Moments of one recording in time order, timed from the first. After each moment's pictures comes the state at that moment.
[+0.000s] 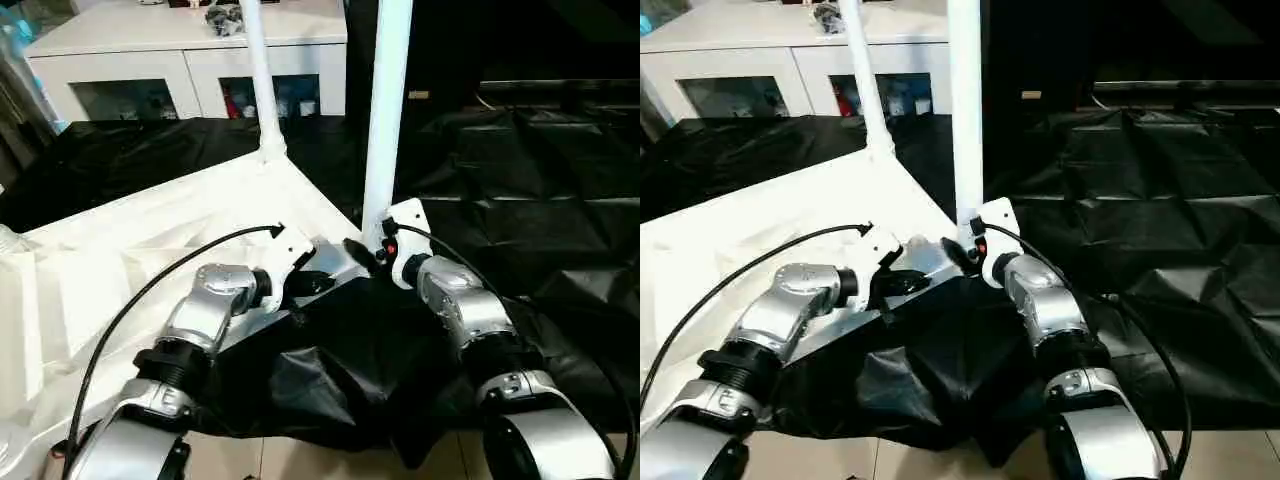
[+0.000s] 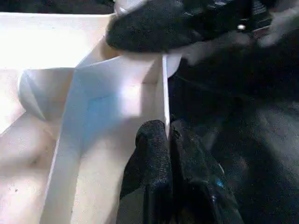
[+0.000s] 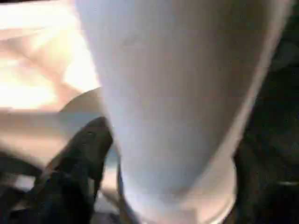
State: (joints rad) left arm -0.58 0.22 -0.18 0.58 0.04 0.26 -0.98; right arm -0.63 -0.11 0.03 0.74 0.03 0.16 0.65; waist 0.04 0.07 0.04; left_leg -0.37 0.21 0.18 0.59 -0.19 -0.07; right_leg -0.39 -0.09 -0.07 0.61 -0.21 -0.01
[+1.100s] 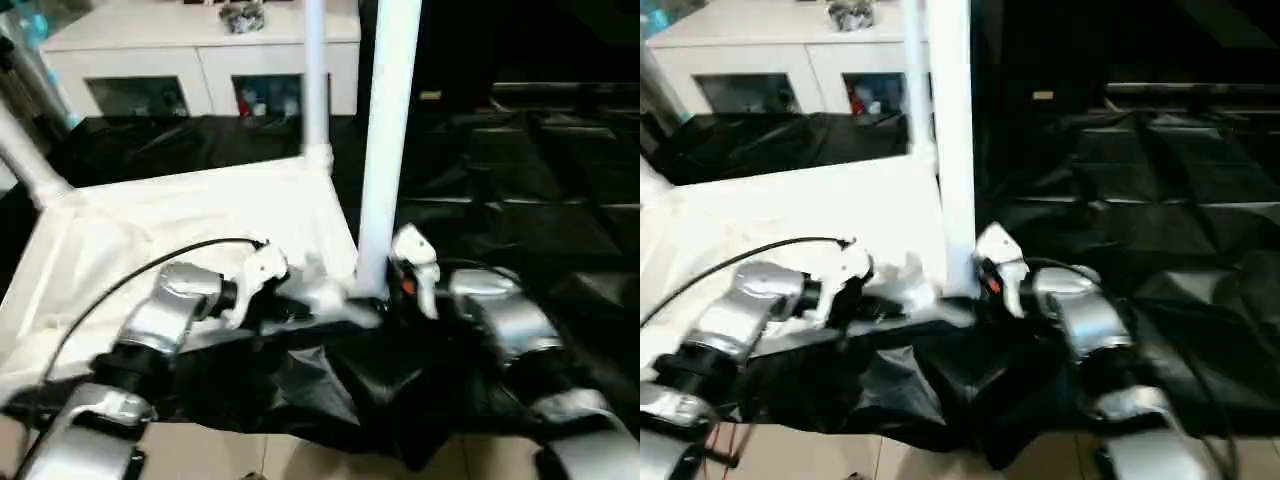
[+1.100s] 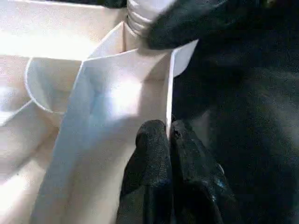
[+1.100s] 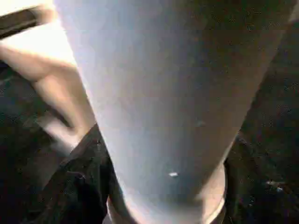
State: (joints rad) left arm -0.58 0.26 -0.19 0.60 0.04 0.24 -1.04; right arm -0.62 -0.15 0.08 0.73 0.01 0.17 0.74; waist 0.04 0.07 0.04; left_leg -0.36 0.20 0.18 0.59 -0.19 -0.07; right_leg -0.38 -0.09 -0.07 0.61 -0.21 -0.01
